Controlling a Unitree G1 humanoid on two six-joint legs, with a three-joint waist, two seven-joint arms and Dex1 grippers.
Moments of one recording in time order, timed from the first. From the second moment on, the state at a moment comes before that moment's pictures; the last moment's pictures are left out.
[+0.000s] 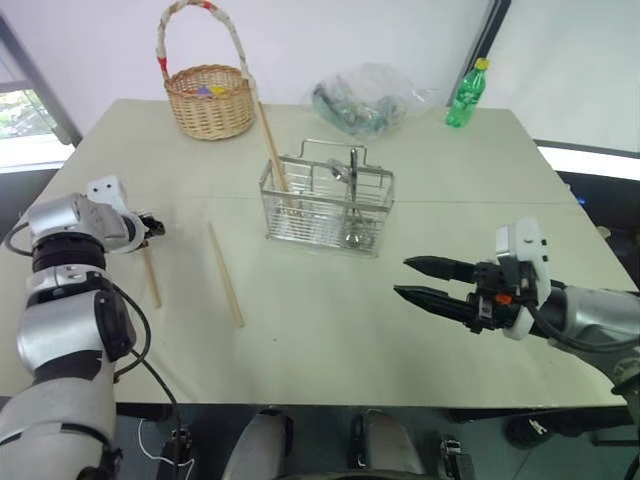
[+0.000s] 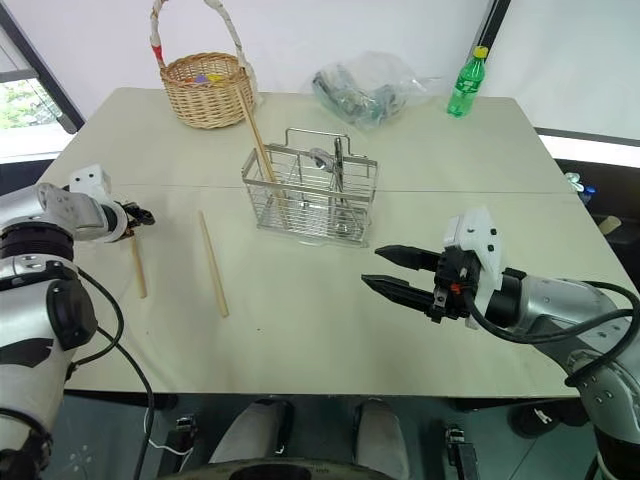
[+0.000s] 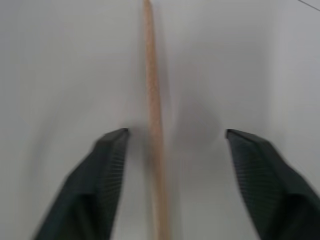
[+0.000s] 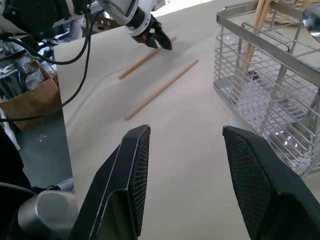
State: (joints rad) left arm -1.04 0.64 0.33 0.99 -0.26 1.02 -0.02; right arm -0.03 -0.83 -0.32 -0.71 0.97 0.79 0.74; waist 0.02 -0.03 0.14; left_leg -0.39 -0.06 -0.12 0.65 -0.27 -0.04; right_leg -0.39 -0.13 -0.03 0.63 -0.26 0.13
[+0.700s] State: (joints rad) left arm -1.09 0.63 0.36 0.92 -0.27 0.69 -0.13; right arm -0.02 -0.89 -0.35 -0.68 0.96 0.77 0.77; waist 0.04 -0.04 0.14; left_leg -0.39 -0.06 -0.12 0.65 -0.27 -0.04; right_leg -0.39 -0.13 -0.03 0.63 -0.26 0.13
